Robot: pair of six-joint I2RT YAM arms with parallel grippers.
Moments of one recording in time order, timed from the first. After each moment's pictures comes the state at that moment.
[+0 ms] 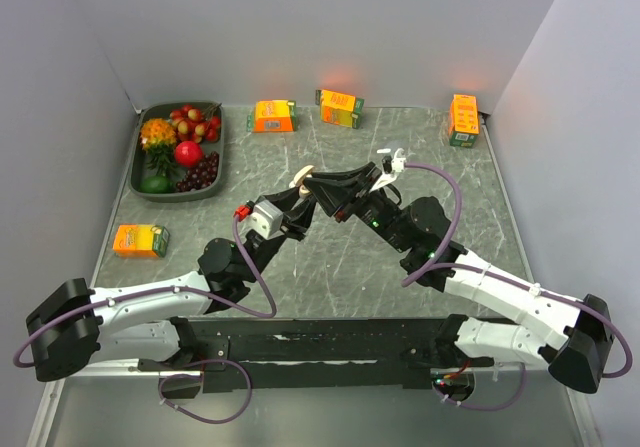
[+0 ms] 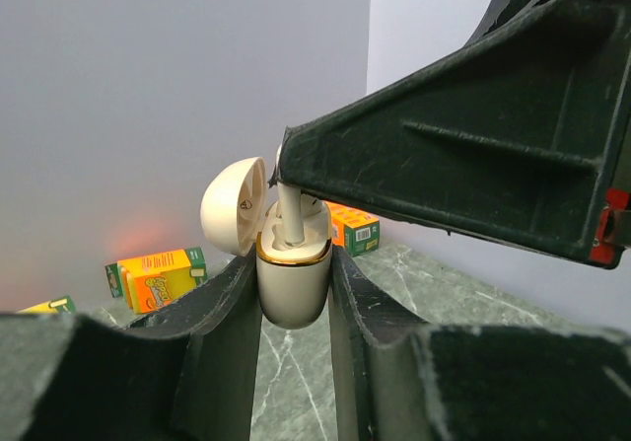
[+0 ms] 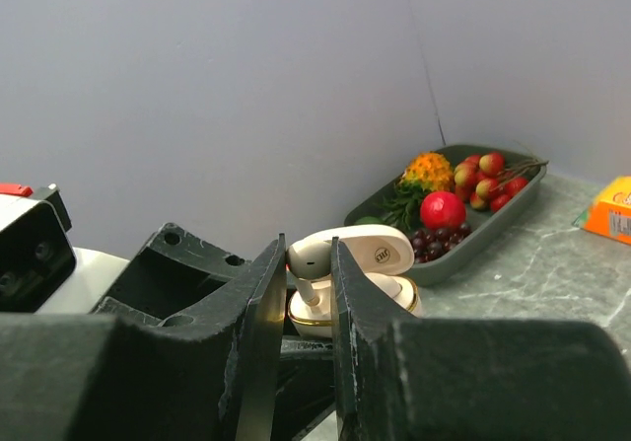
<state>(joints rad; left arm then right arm) -1.06 1.12 0.54 1.12 -0.31 0.17 0.91 1.03 0.82 0.56 0.00 0.38</state>
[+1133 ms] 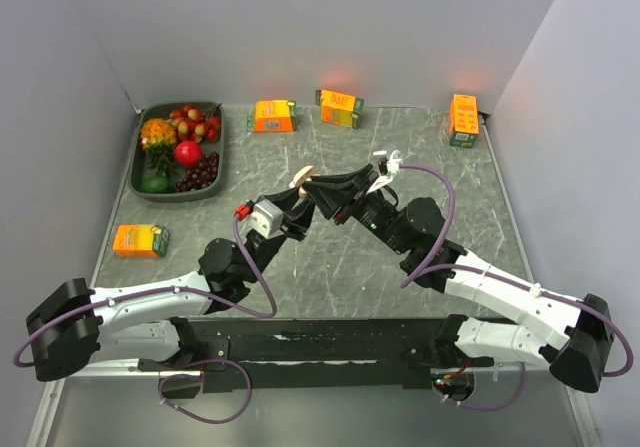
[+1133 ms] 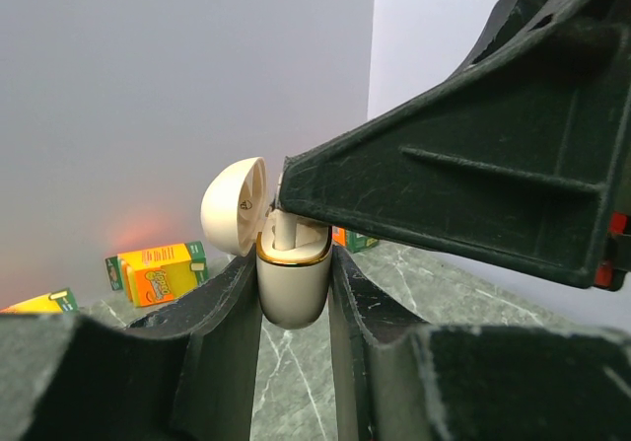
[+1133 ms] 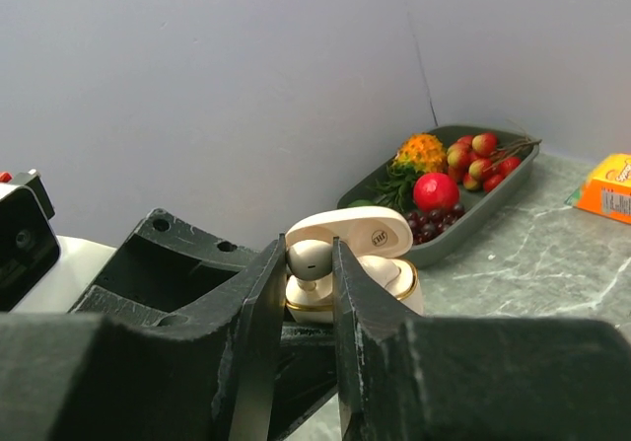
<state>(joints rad) -1.06 1.12 0.54 1.11 -0.33 0.17 0.93 1.03 0.82 0.51 0.02 0.38</state>
